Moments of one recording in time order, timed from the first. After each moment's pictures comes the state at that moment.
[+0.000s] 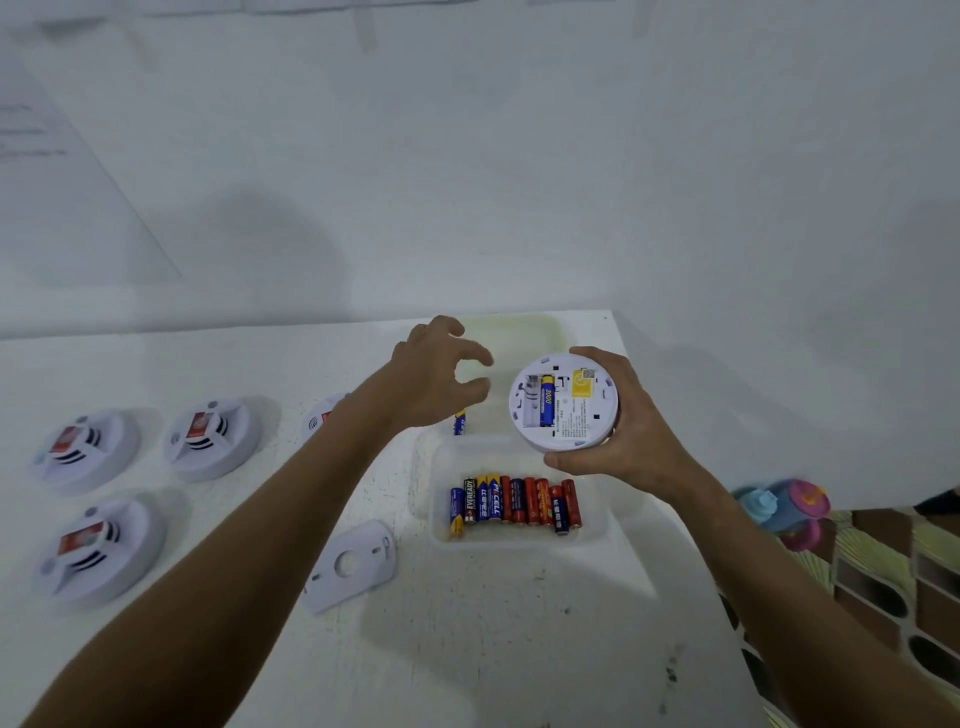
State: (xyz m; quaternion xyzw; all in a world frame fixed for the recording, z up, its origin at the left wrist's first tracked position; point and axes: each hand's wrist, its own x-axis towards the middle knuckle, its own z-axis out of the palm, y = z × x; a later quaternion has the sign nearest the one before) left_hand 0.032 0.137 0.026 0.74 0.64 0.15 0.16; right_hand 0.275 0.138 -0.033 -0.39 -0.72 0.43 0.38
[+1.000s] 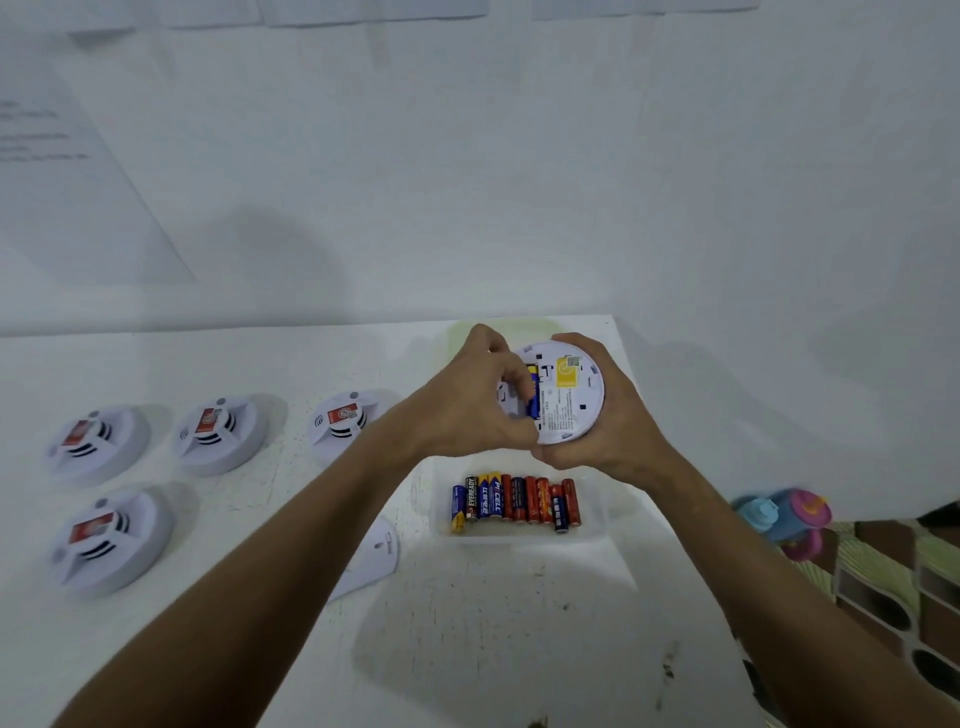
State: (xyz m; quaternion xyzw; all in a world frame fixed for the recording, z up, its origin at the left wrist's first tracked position) left_hand 0.065 0.104 0.043 0.74 0.56 0.24 0.29; right_hand 0.253 0.140 -0.017 -0.34 -0.73 0.43 0.41
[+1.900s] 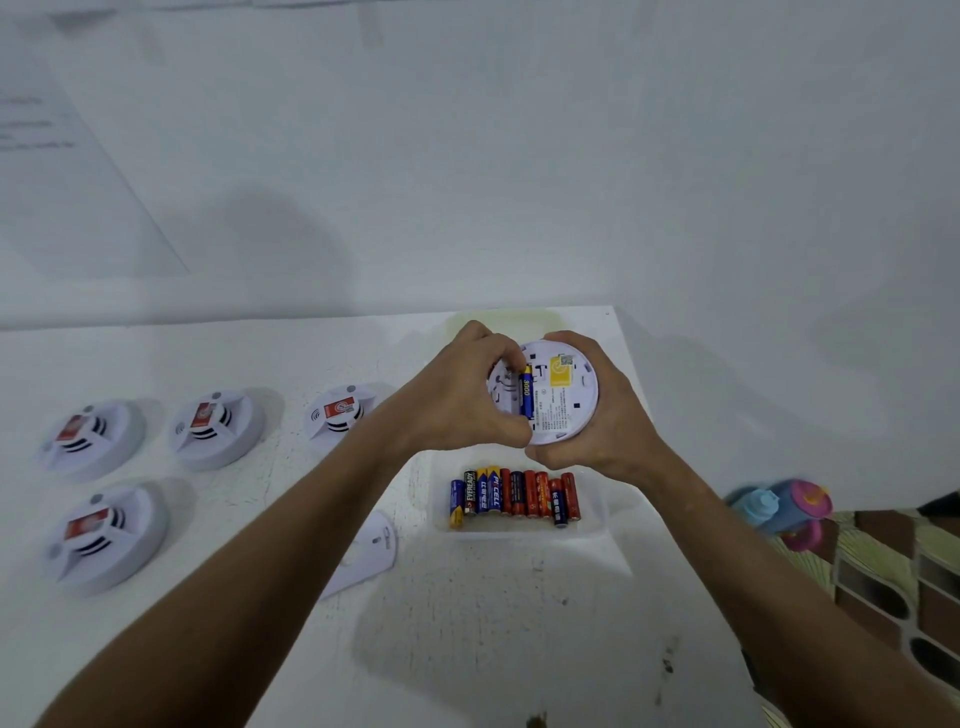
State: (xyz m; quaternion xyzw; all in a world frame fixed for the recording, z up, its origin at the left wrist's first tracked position) left_hand 0.062 0.106 0.041 0.73 0.57 0.24 0.28; right_hand 0.251 0.142 -0.028 -0.34 -0.73 0.43 0.40
